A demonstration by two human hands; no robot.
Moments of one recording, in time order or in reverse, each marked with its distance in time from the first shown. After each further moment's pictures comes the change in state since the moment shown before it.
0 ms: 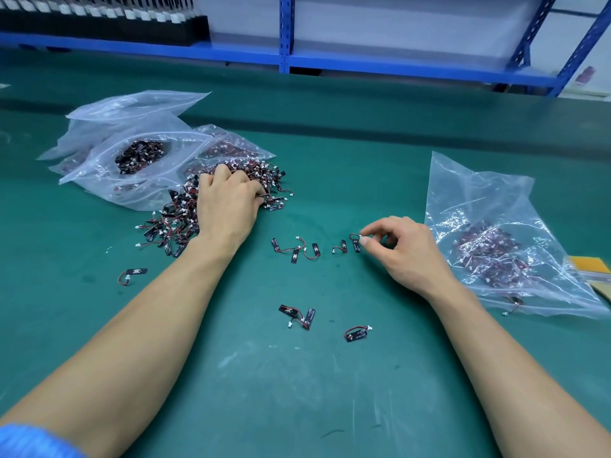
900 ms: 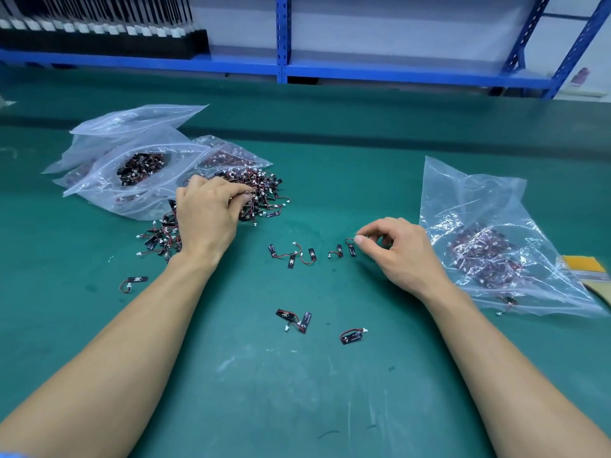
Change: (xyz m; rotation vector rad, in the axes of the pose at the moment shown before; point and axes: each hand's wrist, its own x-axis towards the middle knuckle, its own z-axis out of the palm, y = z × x) left_hand -0.012 -0.013 -0.018 -0.316 0.177 -0.107; right_hand -0.001 -0.005 -0.003 0.051 0.037 -0.005
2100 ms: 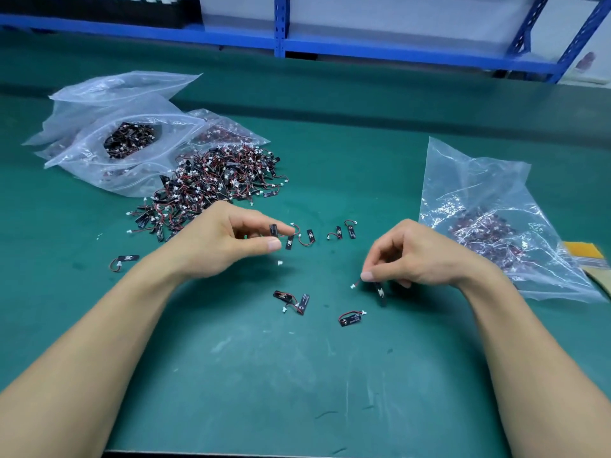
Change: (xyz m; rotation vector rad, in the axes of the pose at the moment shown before) left_hand -0.045 0.025 -0.053 -0.864 -0.778 0.007; right_hand -0.010 -0.015 -0.039 0.217 -0.723 0.124
